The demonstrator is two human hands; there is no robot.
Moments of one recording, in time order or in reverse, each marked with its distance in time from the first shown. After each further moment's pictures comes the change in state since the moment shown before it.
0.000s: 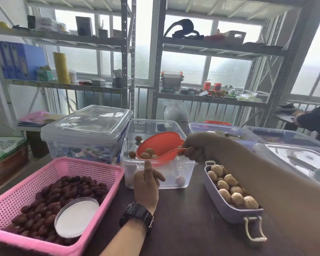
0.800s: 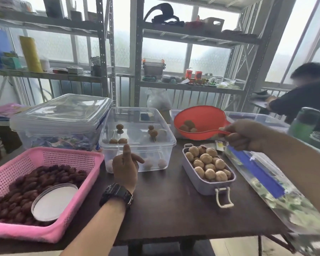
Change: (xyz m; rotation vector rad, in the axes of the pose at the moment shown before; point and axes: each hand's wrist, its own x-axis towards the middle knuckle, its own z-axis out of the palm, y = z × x) left_hand 0.001 0.001 -0.003 0.018 -0.027 0.012; right_hand -0.111 0.106 -0.067 0.337 0.351 -0.221
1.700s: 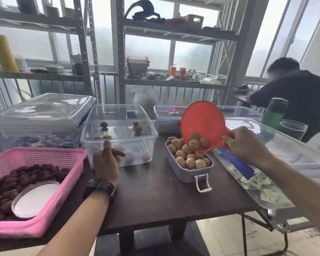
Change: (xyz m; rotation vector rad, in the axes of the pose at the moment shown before) left_hand -0.001 0.002 0.000 -0.057 0.049 0.024; right_hand -0.040 0.079 -0.025 -0.834 0.727 -0.423
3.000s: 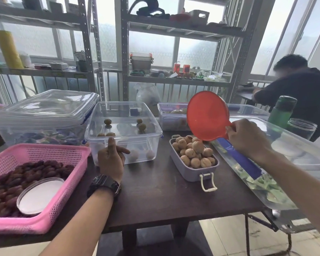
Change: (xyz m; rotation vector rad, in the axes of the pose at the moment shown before) left_hand -0.002 0.005 0.001 -0.025 -0.010 -0.018; right_hand 0.011 -0.016 0.005 -0.142 0.115 -0.010
